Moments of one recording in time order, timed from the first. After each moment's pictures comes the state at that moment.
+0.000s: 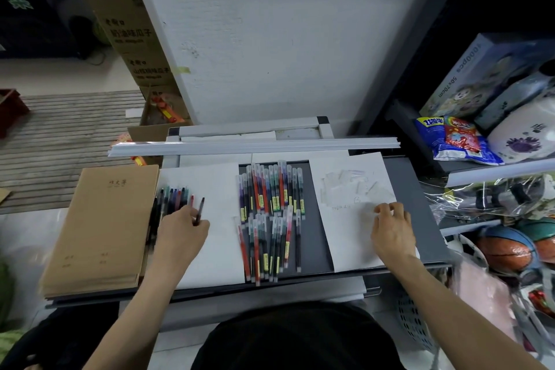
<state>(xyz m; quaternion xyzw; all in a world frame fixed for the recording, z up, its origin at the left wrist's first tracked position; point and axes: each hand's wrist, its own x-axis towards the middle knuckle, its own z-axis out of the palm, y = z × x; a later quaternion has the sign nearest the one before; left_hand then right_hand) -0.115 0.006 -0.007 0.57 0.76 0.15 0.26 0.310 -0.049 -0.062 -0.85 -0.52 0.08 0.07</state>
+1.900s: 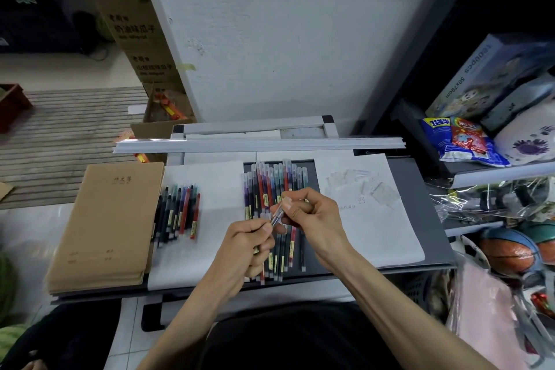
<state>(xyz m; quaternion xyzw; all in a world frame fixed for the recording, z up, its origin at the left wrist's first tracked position) -0.036 -0.042 0.045 0.34 0.50 0.30 0.73 0.132 -0.033 0.051 -0.54 -0.35 0.58 0.50</state>
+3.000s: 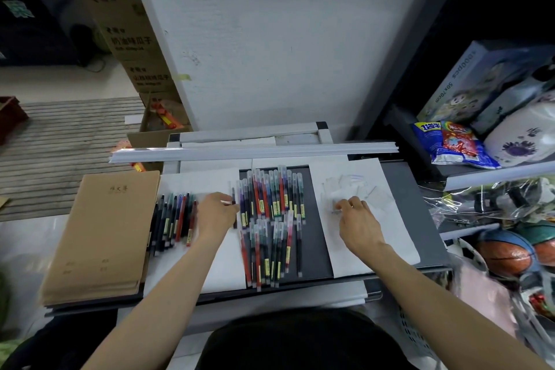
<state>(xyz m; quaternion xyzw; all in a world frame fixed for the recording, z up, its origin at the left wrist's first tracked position) -0.059 0.068 -0.049 0.48 0.75 0.24 0.39 0.258 -0.012 -0.051 -0.77 -0.63 0.13 0.03</state>
